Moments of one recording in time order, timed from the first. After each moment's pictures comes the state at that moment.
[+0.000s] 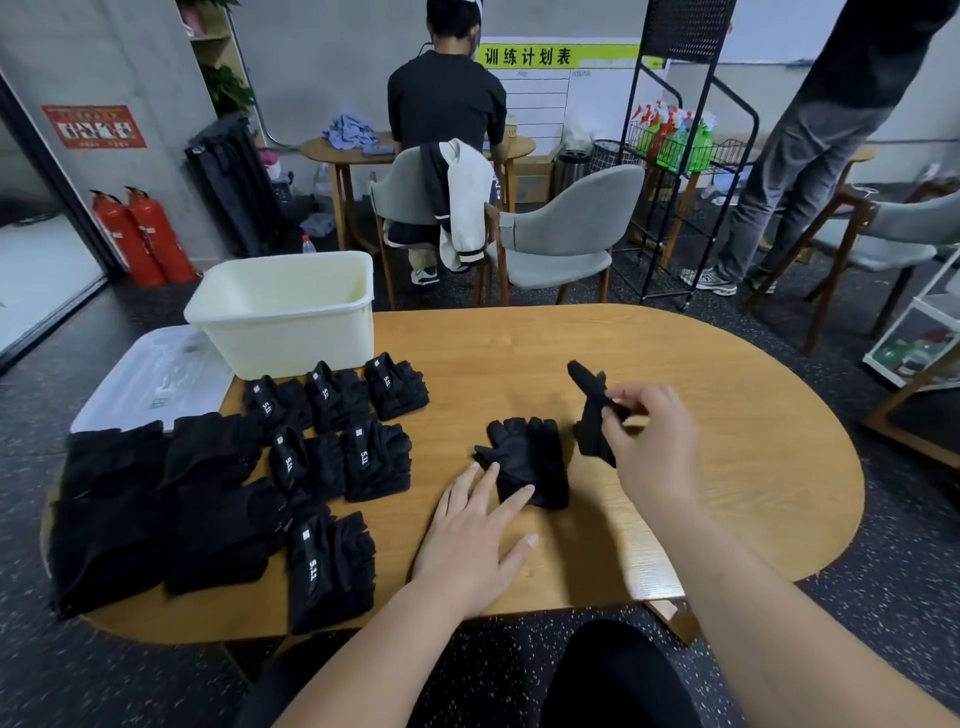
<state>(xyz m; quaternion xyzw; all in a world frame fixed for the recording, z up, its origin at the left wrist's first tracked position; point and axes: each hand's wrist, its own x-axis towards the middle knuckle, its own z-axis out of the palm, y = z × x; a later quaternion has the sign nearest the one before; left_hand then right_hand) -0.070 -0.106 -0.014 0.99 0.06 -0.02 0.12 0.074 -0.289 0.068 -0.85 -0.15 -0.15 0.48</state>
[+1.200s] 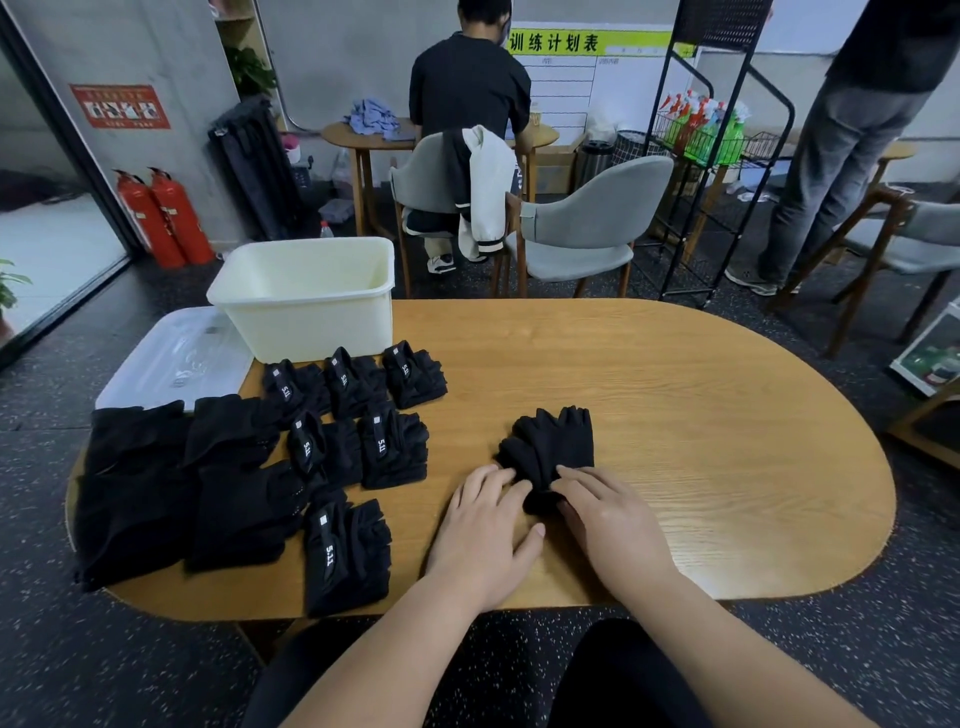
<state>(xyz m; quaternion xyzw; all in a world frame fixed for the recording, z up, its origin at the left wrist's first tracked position) -0.074 -0.106 -0.016 0.98 0.09 0.05 0.18 0.041 -0.283 -0.035 -0.87 -0.42 -0.17 0.19</state>
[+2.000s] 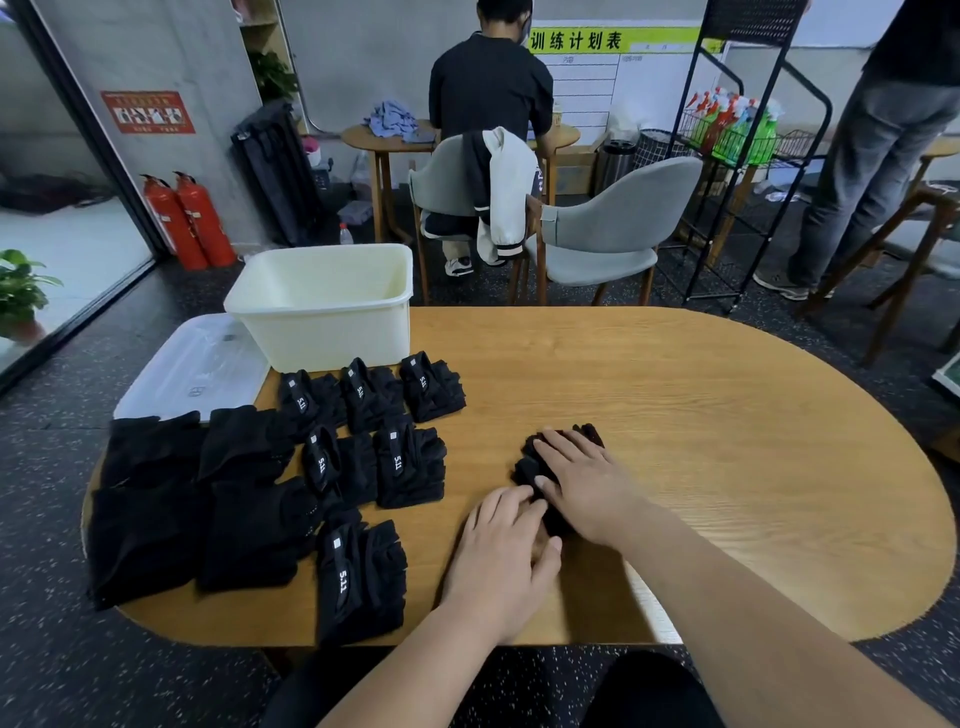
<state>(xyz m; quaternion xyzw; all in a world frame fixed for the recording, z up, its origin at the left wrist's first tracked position) -0.069 -0.103 -0.017 0.97 0.10 0.05 0.20 0.093 -0.206 0.003 -0.91 -0.41 0.09 0.04</state>
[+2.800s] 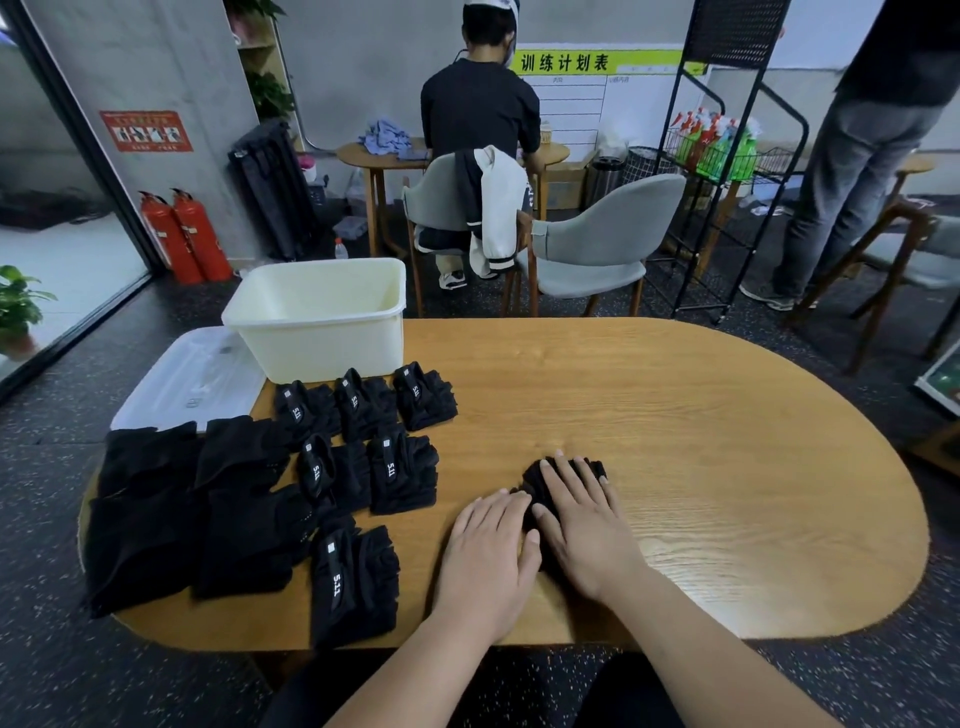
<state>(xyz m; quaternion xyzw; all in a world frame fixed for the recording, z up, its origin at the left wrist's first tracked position) -0.073 -0.103 -0.018 0.97 0.11 0.09 0.19 0.047 -0.234 -0.020 -0.93 -0.35 0.06 0.12</state>
